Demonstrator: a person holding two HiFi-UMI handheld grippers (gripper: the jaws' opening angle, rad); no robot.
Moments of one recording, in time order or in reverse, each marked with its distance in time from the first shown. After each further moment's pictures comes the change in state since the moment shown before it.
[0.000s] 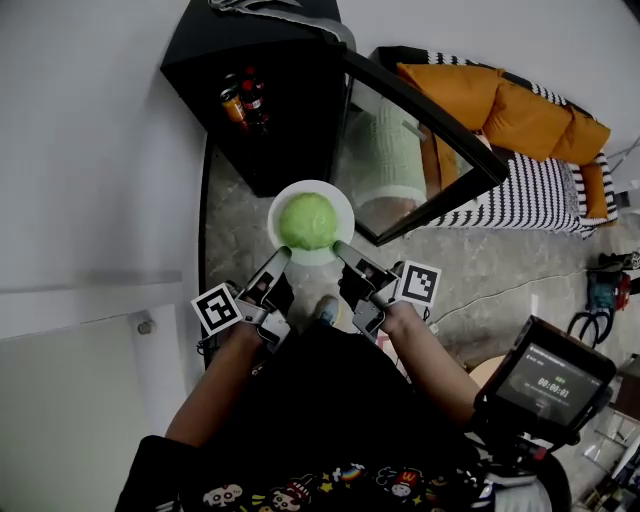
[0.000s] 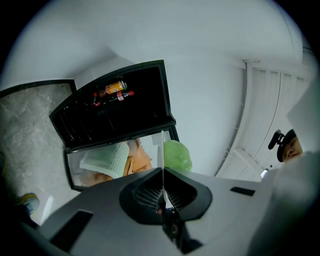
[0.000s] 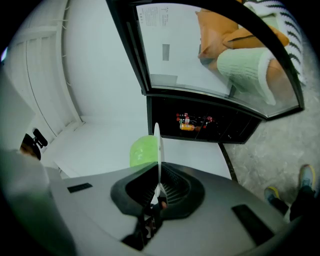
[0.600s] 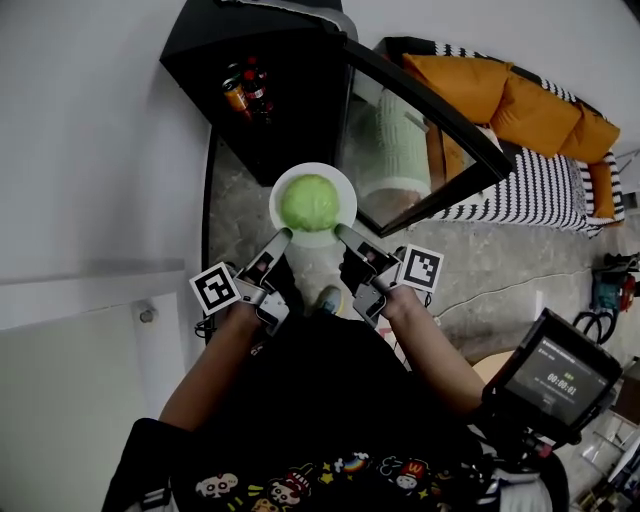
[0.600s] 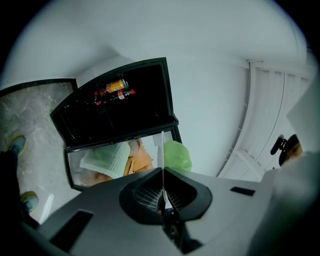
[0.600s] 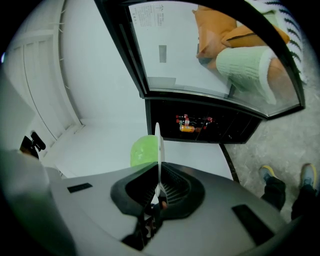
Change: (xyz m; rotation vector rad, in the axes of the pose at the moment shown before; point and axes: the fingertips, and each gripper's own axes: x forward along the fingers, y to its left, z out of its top) left arm 0.006 0.003 0.008 -0.011 0.001 0.010; right arm 0.006 -0.003 0.006 0.010 -0.006 0.007
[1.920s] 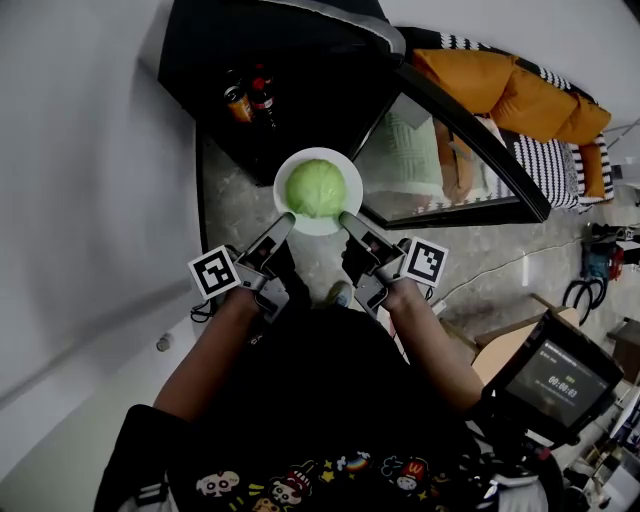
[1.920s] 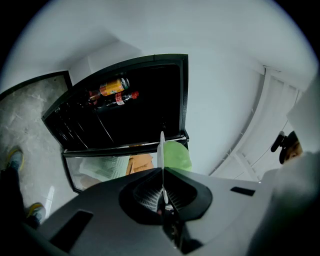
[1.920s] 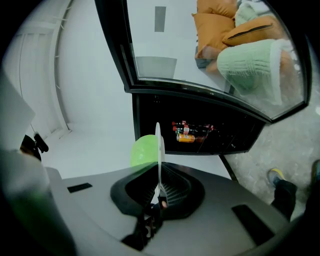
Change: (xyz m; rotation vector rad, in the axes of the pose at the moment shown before) left arm 0.011 -0.005 0.004 0.010 0.048 0.003; right arm -0.001 0.002 0.007 0.020 -0.050 0.004
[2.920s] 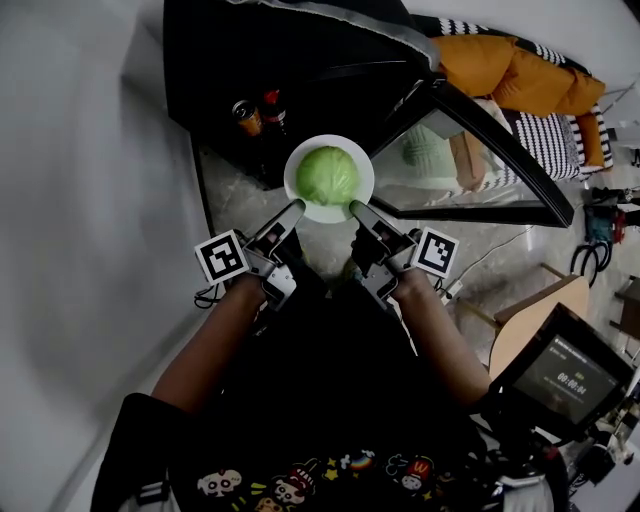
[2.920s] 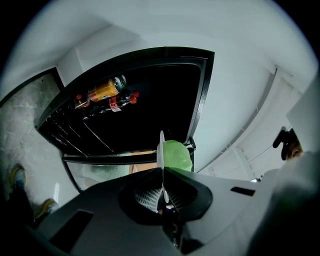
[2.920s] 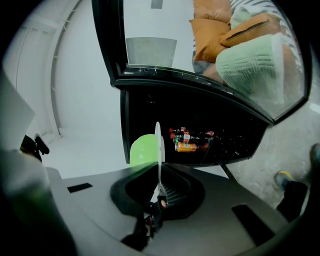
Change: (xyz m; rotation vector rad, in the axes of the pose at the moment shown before) left arm 0.004 -0.005 -0.001 0.034 0.066 0.038; right arm -0.003 -0.002 -0.001 0.027 -0.030 0.012
